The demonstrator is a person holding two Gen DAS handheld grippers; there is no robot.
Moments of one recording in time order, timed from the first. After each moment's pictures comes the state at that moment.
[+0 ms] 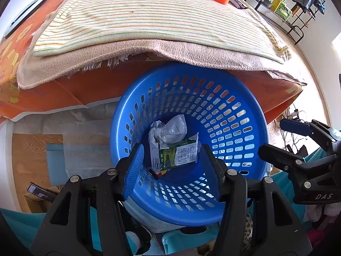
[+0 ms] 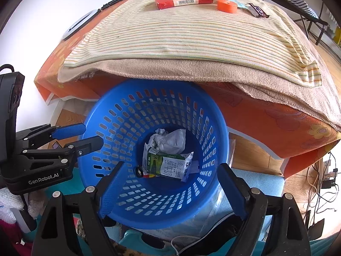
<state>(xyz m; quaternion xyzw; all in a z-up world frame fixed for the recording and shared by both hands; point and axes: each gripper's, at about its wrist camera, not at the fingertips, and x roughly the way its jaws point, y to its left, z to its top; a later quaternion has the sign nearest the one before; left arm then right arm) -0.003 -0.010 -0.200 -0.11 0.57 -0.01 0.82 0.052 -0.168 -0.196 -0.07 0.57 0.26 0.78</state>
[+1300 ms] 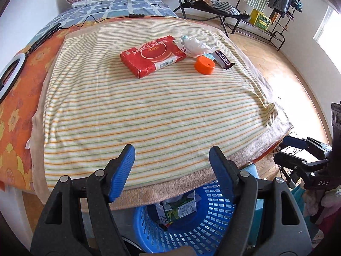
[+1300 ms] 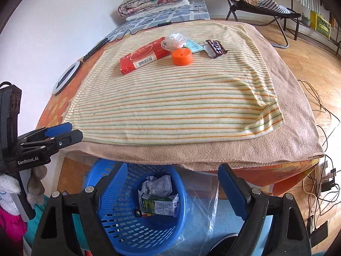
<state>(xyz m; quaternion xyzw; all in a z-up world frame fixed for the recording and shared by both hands) 0.125 0.013 -0.105 -0.07 0.49 -0.06 0.87 0.128 -0.225 -0.135 0.02 0.51 0.22 0.83</state>
